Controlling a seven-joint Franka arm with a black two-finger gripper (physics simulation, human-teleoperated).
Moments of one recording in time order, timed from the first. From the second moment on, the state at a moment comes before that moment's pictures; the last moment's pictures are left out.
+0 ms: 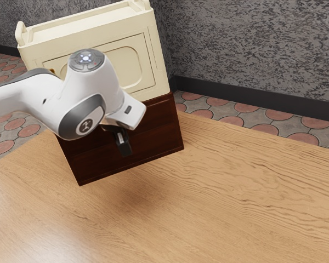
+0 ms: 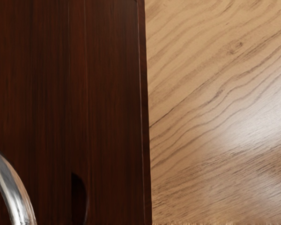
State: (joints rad) arm 0.33 -0.01 -0.21 -1.90 0.37 2.22 0.58
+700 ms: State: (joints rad) arm 0.33 -0.13 -0.28 -2.04 0.37 2.22 0.52
